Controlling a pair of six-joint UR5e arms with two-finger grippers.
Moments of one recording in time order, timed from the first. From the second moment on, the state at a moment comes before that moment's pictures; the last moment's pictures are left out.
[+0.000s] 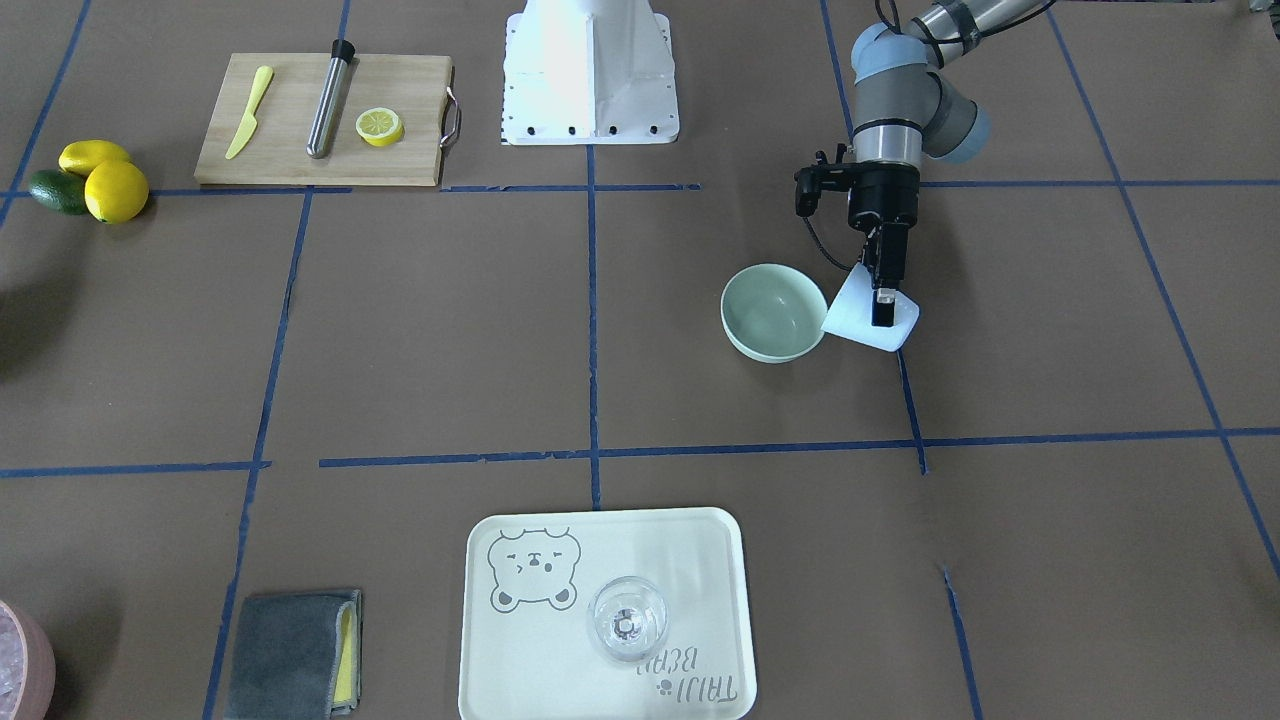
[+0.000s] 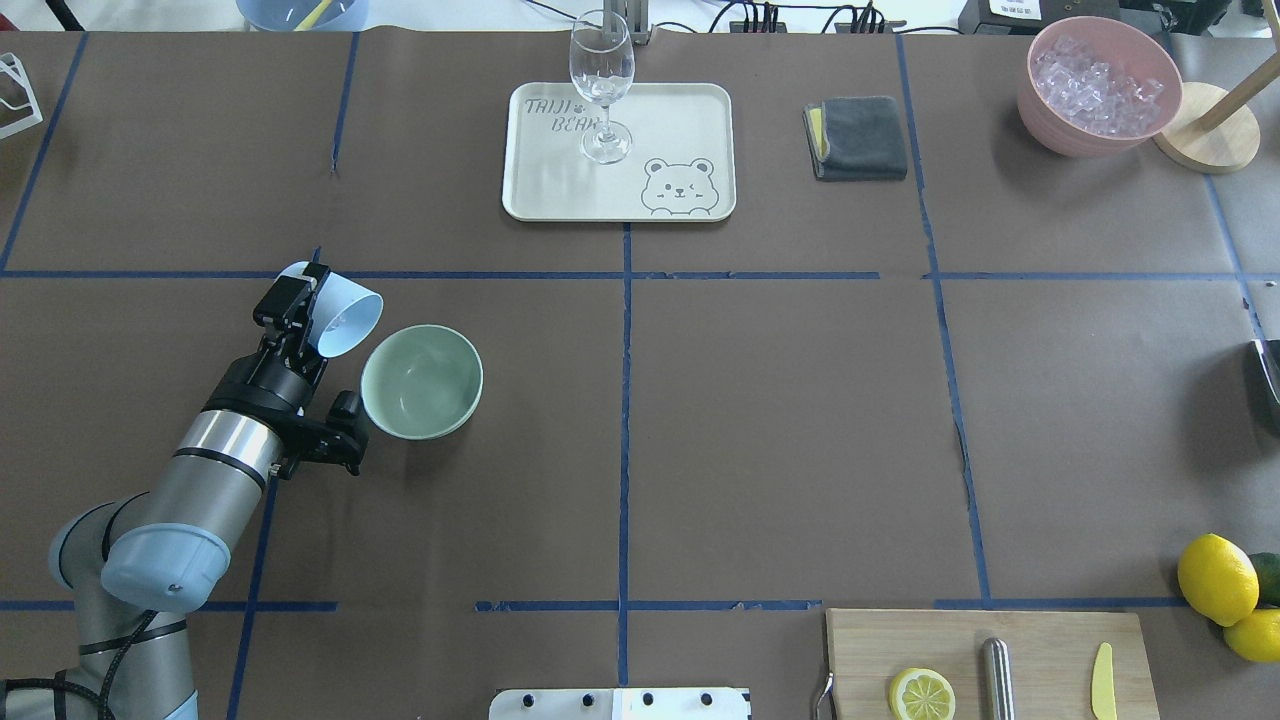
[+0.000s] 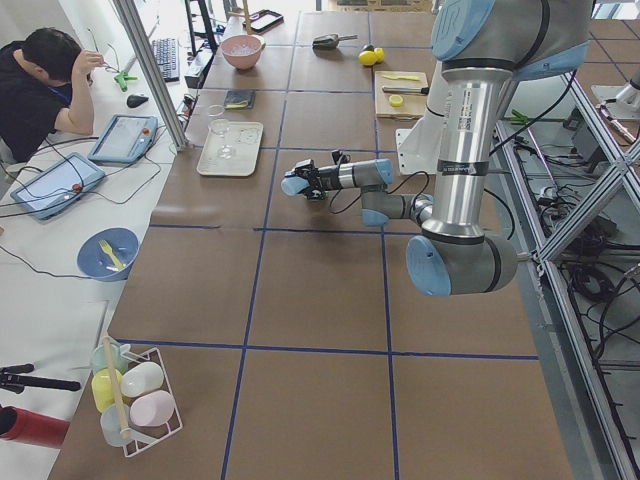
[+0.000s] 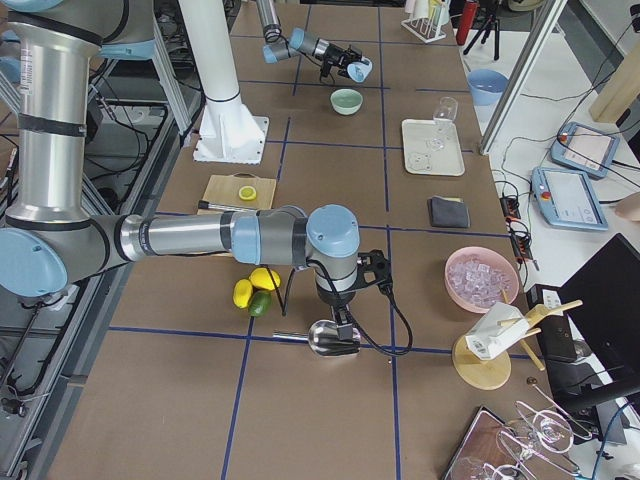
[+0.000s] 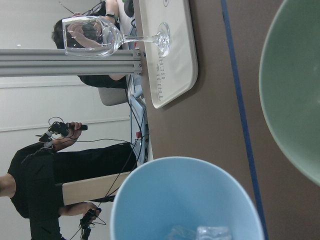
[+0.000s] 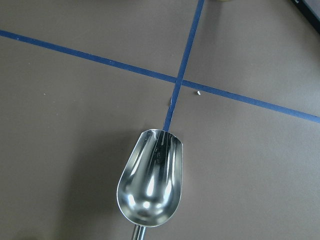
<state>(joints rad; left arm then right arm) -0.31 -1.70 -1.67 -2.69 -0.63 0.79 1.65 -1.72 1.85 -1.68 2.33 -0.30</state>
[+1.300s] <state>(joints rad) -0.28 -1.74 -1.65 -2.70 -0.59 1.26 1.66 -1.72 1.85 -1.68 2.33 -0.30</state>
